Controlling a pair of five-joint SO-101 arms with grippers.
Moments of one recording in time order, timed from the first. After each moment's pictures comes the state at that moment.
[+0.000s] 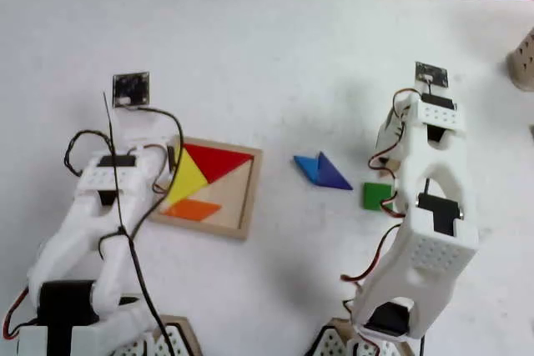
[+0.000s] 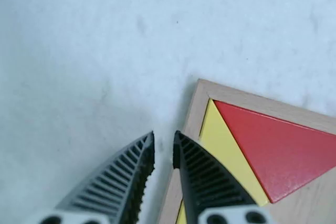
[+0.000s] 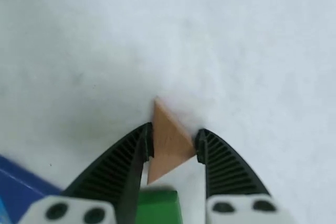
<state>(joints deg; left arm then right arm) -6.5 -12.8 52.7 30.7 5.5 10.9 25.1 3.2 63.3 3.6</state>
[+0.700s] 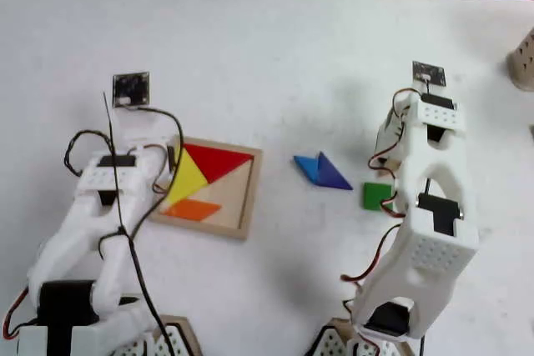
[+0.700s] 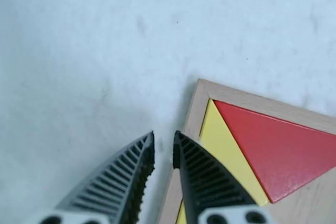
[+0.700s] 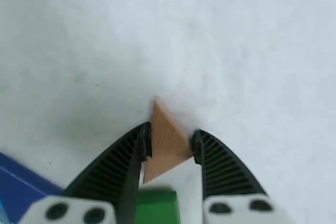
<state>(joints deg) -6.5 -12.8 52.7 30.7 5.5 11.0 25.1 3.2 63.3 4.8</state>
